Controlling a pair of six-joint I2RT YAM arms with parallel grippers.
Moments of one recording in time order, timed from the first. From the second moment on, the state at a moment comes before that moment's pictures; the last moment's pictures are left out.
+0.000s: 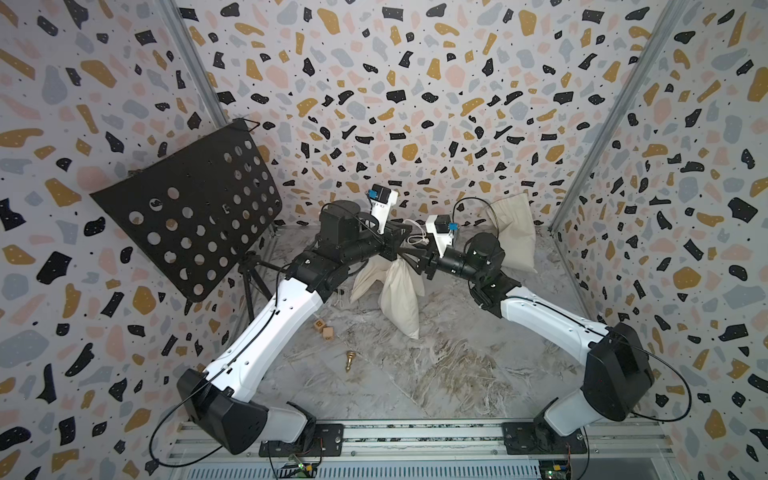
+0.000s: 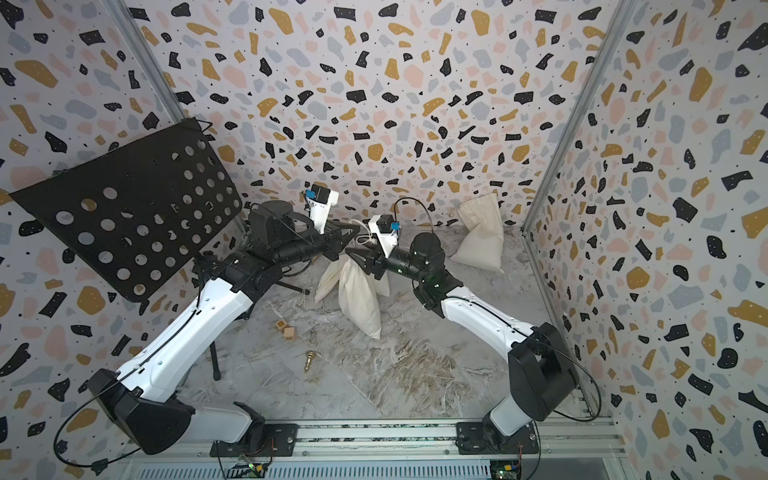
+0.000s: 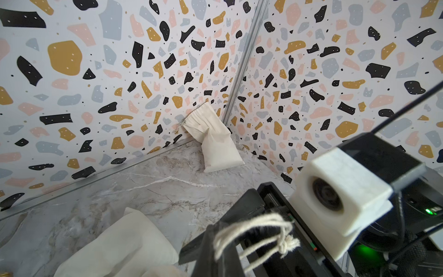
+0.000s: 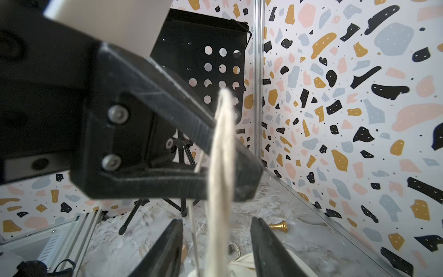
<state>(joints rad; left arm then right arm) -0.51 1.38 1.51 -0.35 0.38 -0.20 0.65 1.57 1.19 0.52 -0.59 0.14</state>
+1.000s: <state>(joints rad) -0.51 1.26 1.45 -0.35 0.40 -0.44 0.61 1.73 0.99 0.56 -0.56 0.02</state>
